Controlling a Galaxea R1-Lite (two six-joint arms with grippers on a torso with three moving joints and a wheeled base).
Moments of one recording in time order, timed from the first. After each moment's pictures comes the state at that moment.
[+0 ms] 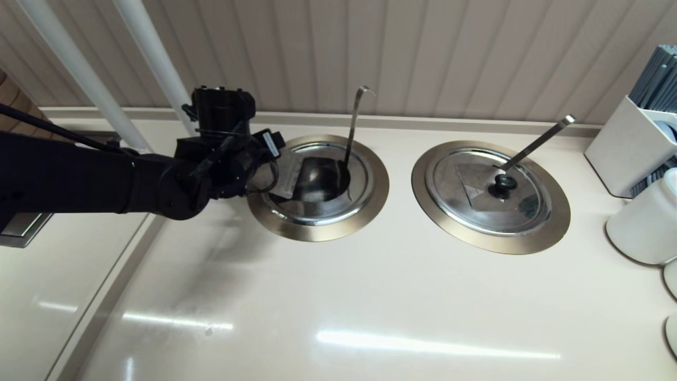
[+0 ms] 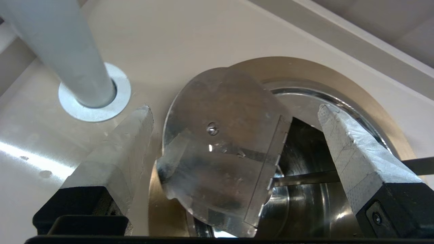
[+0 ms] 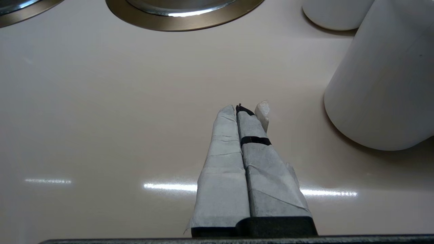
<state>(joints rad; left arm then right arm) -0.43 1.95 -1.44 -0.36 0.52 -0.44 0.00 0.00 0.00 -0.02 -0.02 0.02</state>
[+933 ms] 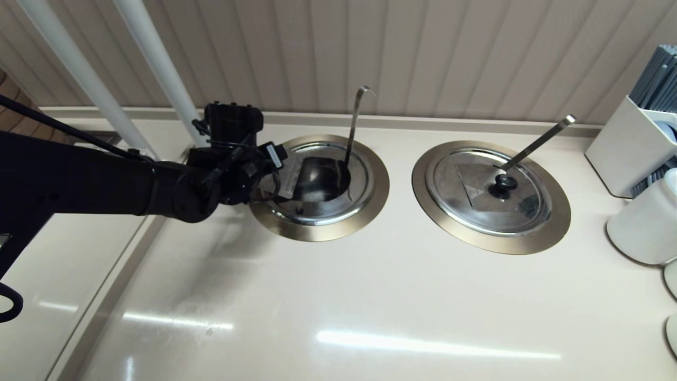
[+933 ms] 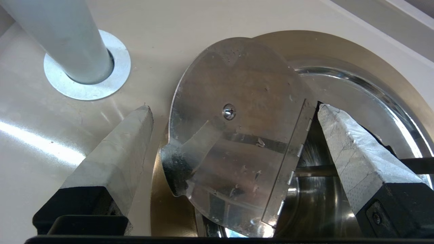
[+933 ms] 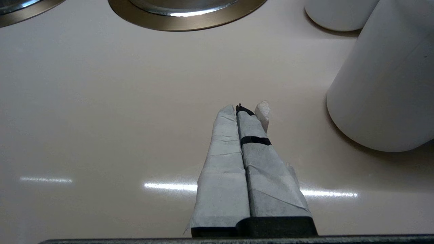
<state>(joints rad) -0.42 2.00 -1.46 -0.34 0.50 -0.48 0.00 0.00 0.00 -0.02 -0.02 0.02</state>
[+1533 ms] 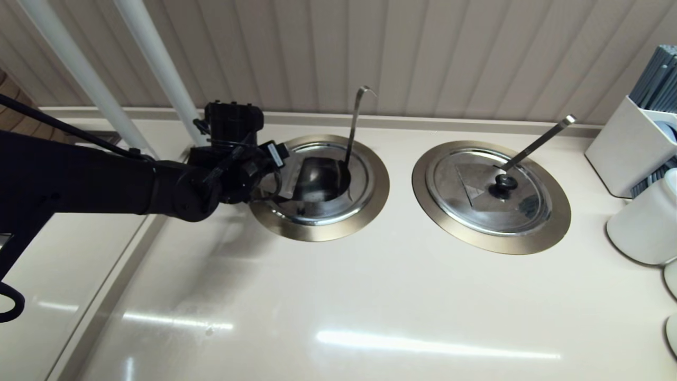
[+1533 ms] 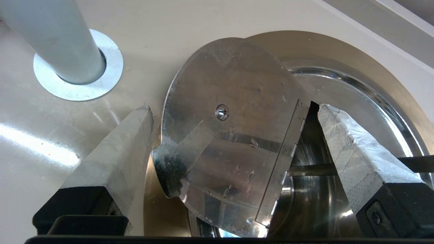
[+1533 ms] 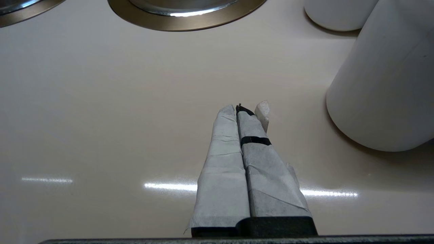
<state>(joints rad) -0.42 2.01 -1.46 -0.34 0.49 -0.48 0.00 0.00 0.00 -0.02 -0.02 0.02</state>
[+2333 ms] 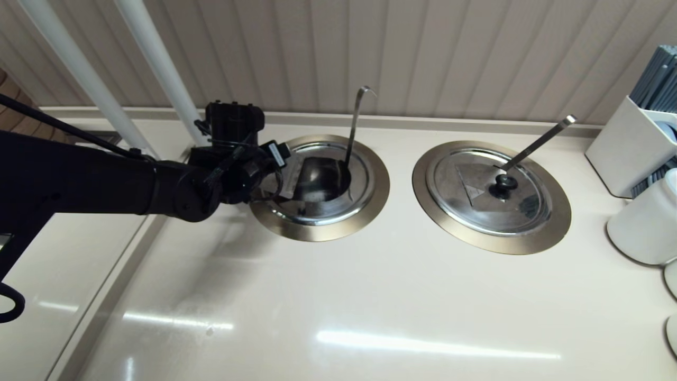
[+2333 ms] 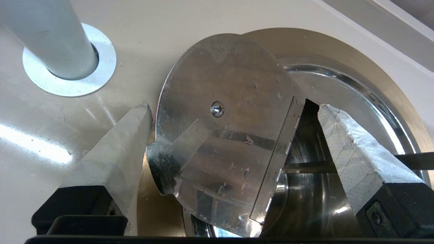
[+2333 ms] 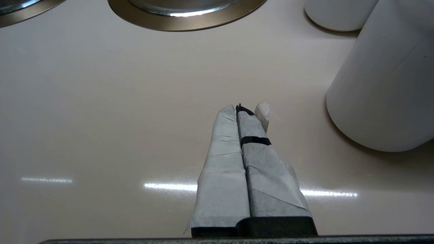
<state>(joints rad) -0.43 2.01 -1.46 -0.34 0.46 -0.50 0.00 0.00 0.00 -0.02 -0.02 0.02</state>
